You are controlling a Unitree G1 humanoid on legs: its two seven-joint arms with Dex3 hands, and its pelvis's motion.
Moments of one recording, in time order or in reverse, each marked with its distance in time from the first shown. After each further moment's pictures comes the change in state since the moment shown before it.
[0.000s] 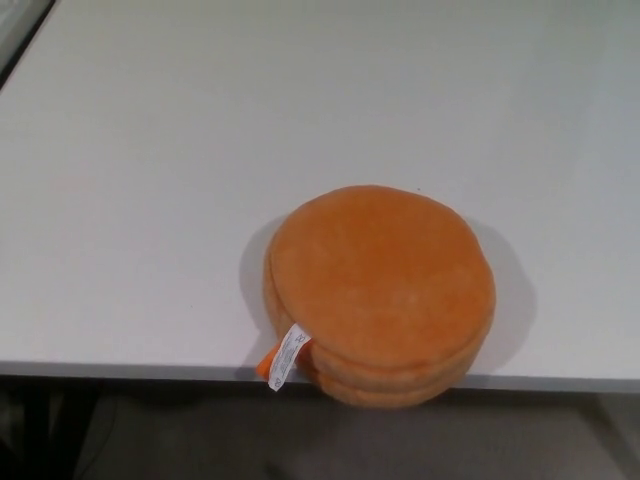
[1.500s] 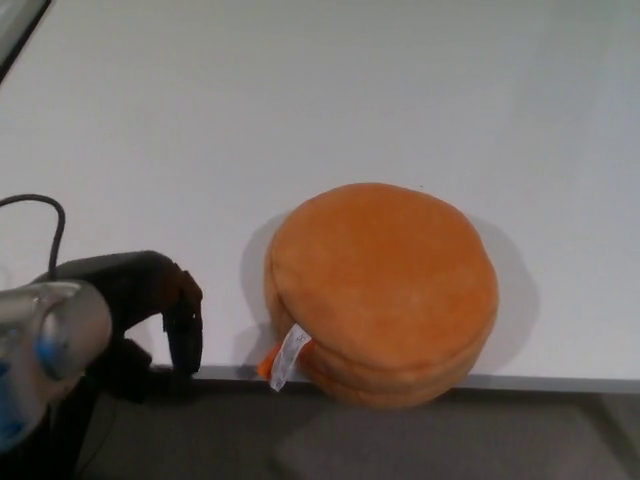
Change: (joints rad) left_arm -1.290 0.429 -0.448 -0.207 -0.002 0.783 -0.113; right_arm 0.002 0.002 -0.001 0.003 0.002 0.000 0.001
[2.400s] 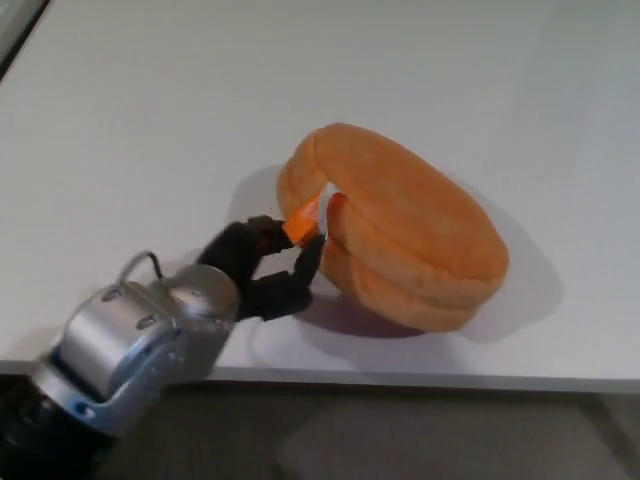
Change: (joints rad) left_arm 0.243 -0.692 0.539 0.492 -0.268 0.046 0.428; right_arm 0.008 0.008 0.001 0.022 0.002 0.000 -0.001
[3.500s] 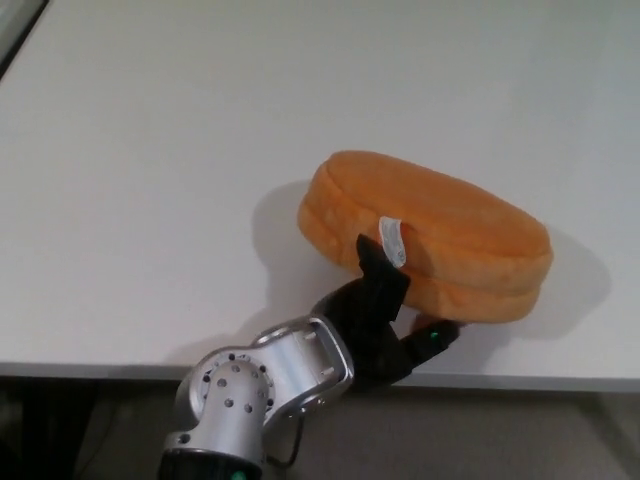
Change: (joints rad) left_arm 0.190 -0.750 0.545 0.382 -0.337 -0.231 0.070; right_arm -0.005 0.000 -0.003 0.013 0.001 -0.006 -0.002
